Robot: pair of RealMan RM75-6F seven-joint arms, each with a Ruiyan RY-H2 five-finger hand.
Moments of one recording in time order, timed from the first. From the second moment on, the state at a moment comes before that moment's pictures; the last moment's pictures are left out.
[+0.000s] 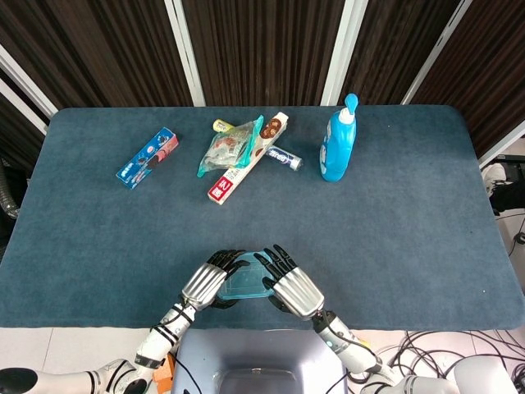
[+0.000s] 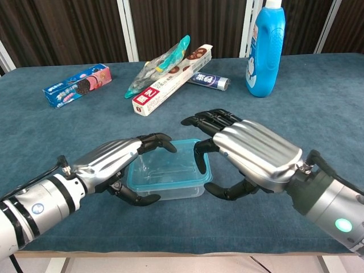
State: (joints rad) left arm -0.59 -1.83 -0.04 -1.31 1.44 1.03 0.07; right arm 0.50 -1.87 0.02 -1.25 -1.73 1.25 -0.30
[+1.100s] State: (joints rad) left arm -0.59 -1.82 -0.03 -1.31 1.44 1.02 0.09; right arm 0.51 -1.85 0.04 -1.34 -1.67 1.24 -0.33
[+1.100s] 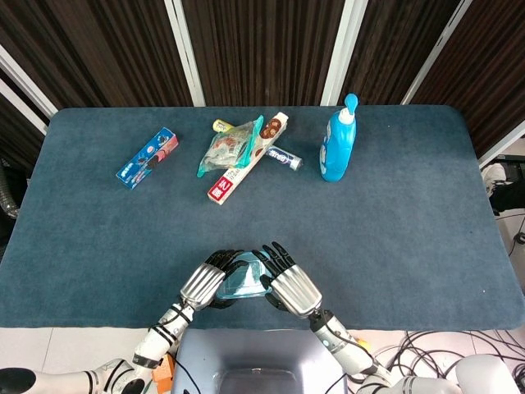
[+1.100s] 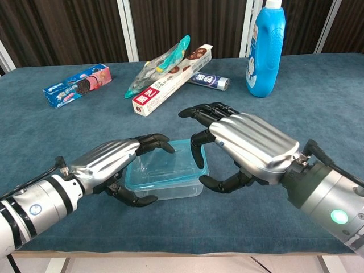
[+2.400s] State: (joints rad) left arm -0.58 -1.78 -0.03 -1.35 1.49 1.07 -0.01; right arm 0.56 -1.98 0.05 -1.23 -1.70 1.27 -0.34
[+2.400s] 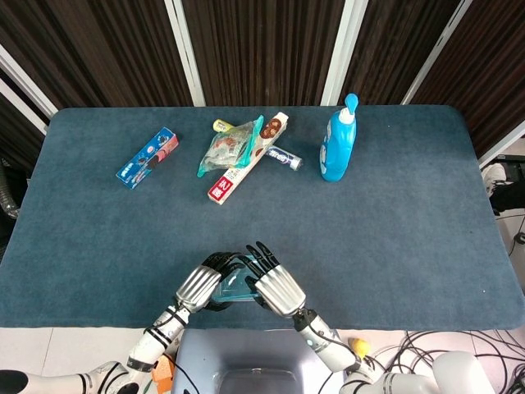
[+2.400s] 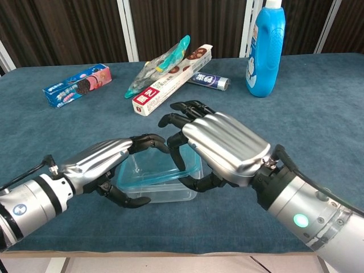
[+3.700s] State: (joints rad) left arm -0.51 -1.55 -0.08 -1.36 1.45 1.17 -0.13; right arm 0.52 -1.68 0.04 -1.32 -1.79 1.44 -0.29
